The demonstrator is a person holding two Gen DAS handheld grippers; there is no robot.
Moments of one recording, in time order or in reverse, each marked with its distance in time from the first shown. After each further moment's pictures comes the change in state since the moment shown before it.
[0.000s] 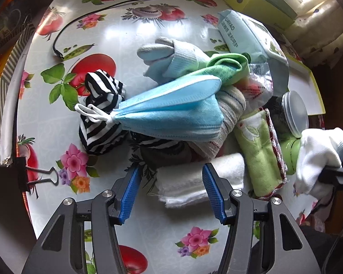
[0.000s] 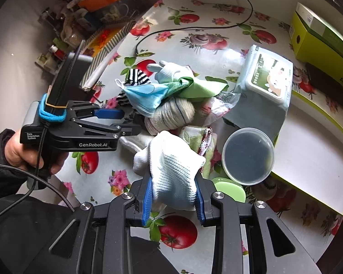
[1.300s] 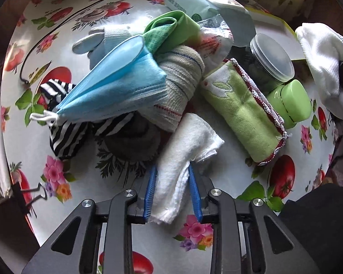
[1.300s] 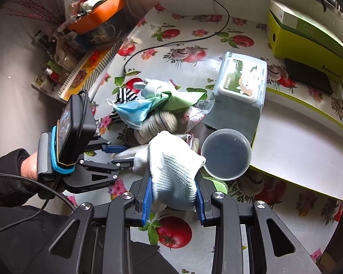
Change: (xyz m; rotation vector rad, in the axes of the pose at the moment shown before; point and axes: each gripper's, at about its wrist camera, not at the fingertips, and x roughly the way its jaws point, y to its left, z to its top) left arm 0.011 -0.035 -0.032 0.249 0.020 0.026; right arm -0.027 -0.020 -0.010 0.093 -0.098 0.001
